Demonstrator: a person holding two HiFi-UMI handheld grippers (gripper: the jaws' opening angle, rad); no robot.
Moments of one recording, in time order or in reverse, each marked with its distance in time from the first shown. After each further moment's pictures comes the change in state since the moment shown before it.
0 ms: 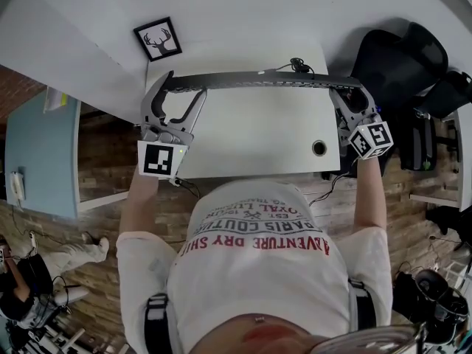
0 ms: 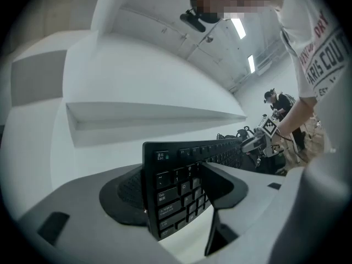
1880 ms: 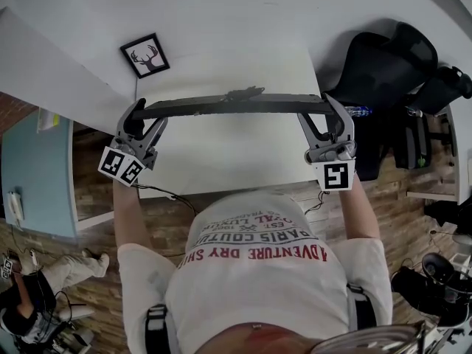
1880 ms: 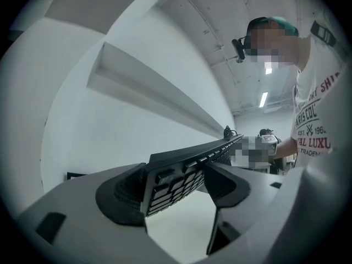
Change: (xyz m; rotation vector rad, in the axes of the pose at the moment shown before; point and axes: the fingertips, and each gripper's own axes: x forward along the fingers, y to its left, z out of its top) left arm -0.034 0.061 -0.101 -0.381 0.111 -0.204; right arm 0.005 0.097 0.060 -0.524 -0.143 -0.130
